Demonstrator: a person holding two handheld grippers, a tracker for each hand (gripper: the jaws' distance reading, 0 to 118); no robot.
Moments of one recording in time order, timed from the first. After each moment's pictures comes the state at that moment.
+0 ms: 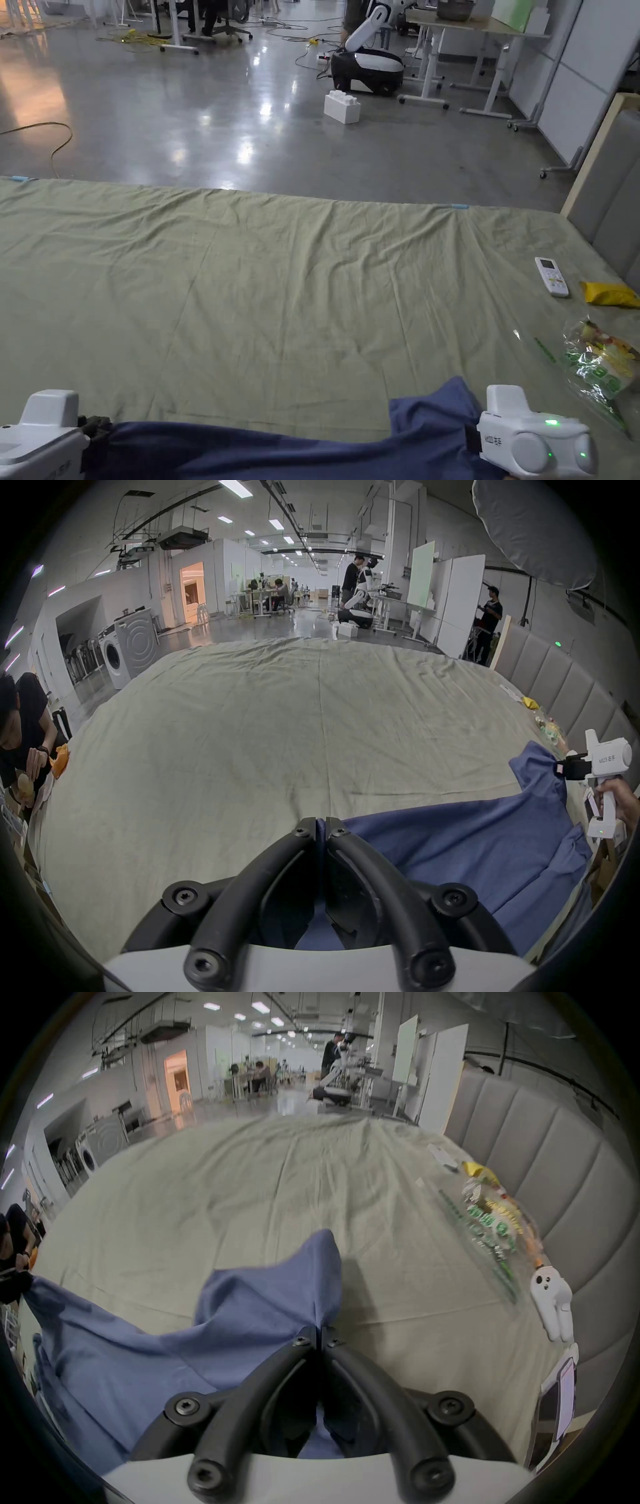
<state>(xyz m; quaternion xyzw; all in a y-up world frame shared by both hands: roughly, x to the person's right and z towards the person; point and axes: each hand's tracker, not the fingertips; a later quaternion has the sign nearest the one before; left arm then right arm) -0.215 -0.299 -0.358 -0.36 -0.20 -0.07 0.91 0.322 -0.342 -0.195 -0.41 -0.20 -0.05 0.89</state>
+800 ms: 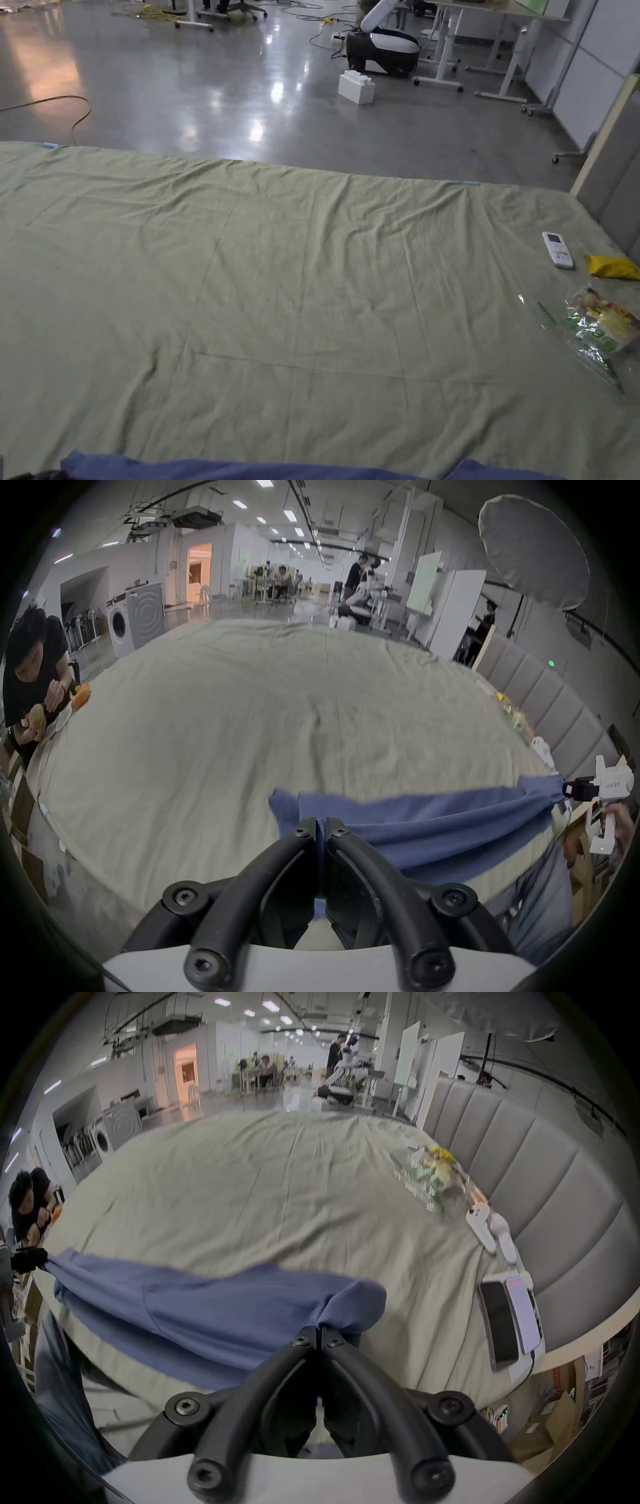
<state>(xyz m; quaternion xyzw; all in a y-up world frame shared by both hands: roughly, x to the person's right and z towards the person) -0.329 -0.291 -0.209 -0.39 -0.22 -0.02 0.89 0.222 -0.278 0.045 -0.45 -0.19 -0.03 0.87</state>
